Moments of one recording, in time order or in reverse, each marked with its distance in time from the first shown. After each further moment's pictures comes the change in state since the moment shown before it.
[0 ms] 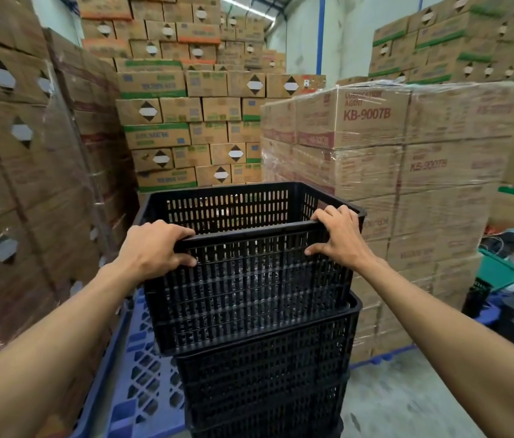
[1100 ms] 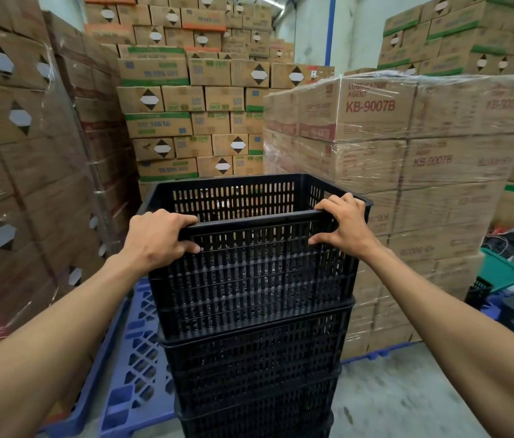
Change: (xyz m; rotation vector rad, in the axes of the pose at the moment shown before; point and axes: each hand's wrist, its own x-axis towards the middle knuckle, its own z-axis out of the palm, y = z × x) left_hand 0.013 0.023 0.013 0.010 0.104 -0.043; right_hand 0.006 0.038 -0.002 0.122 0.059 -0.092
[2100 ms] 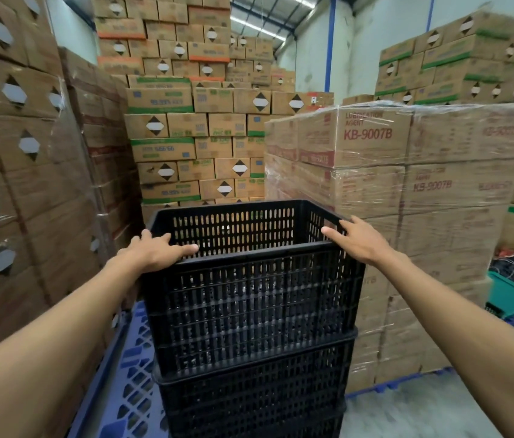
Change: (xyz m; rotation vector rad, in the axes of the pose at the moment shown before) left_hand 0.044 -0.017 0.000 -0.301 -0.561 -0.557; right_hand 0.034 0.028 -0.025 -0.095 -0.363 0.474
